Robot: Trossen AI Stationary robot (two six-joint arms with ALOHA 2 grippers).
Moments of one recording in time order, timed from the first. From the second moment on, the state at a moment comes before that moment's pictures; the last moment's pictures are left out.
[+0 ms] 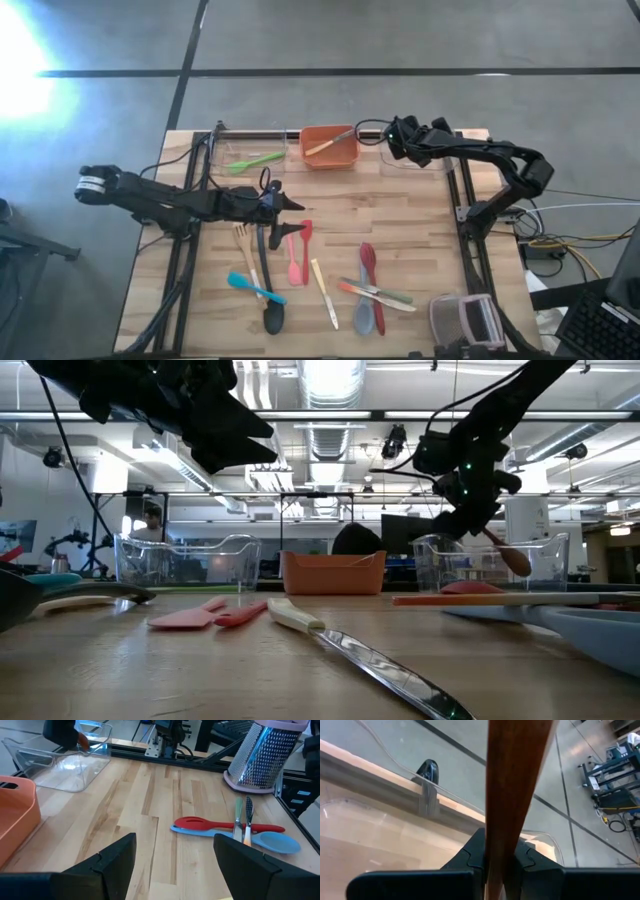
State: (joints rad) left arm -0.04 1.16 0.58 0.29 -0.07 -0.17; right arm -0.68 1.54 0.92 -0.54 0.90 0.29
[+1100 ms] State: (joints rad) left arm -0.04 1.16 0.58 0.29 -0.07 -0.16; right arm -0.67 1.65 0.92 -0.60 0.83 0.20
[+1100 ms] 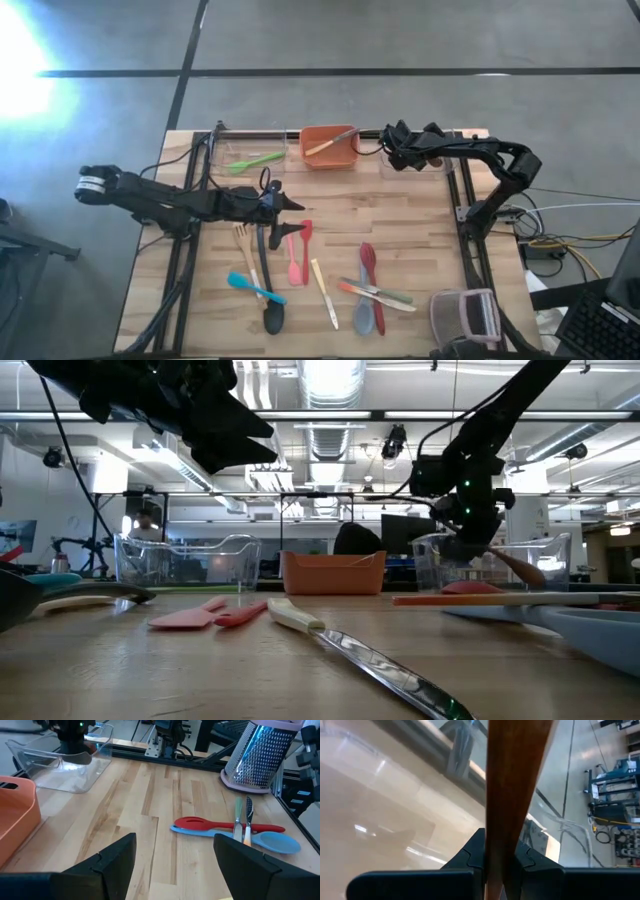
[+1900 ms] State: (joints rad) left arm -0.04 1.16 0.58 0.29 -0.07 -0.16; right arm -0.67 1.72 0.92 -0.60 0.64 0.23
